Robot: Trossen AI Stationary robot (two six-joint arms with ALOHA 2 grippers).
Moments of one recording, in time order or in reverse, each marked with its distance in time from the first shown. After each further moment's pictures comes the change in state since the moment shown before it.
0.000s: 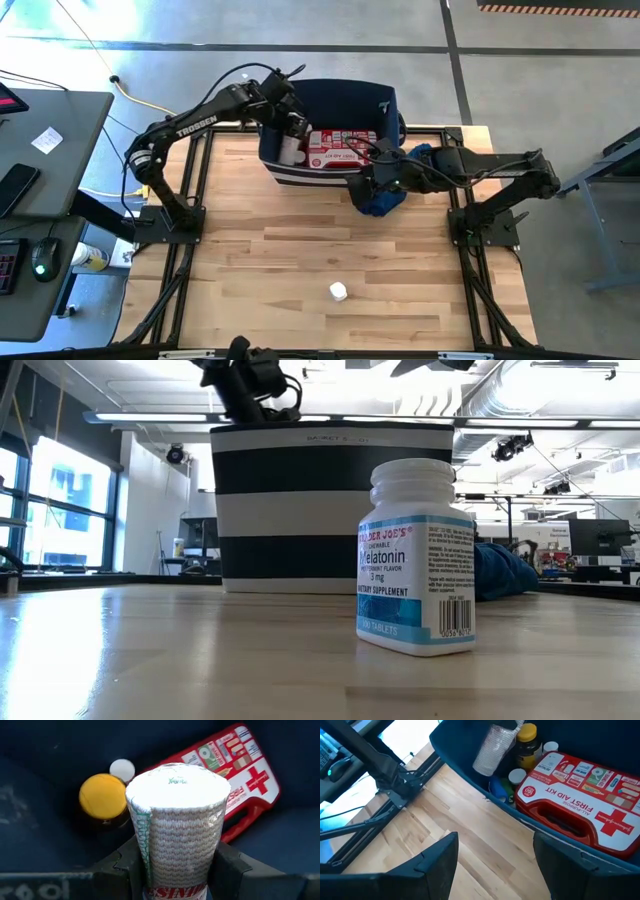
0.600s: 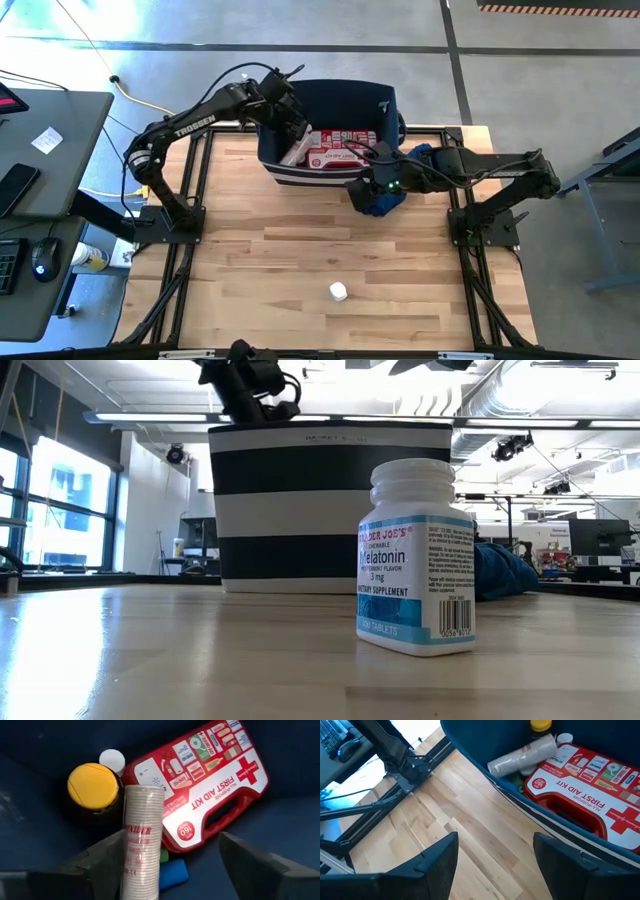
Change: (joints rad) left arm 0.000 -0.002 0.000 -0.037 0.061 -0.005; right arm 0.000 0.000 0.000 -0.001 -0.073 -0.053
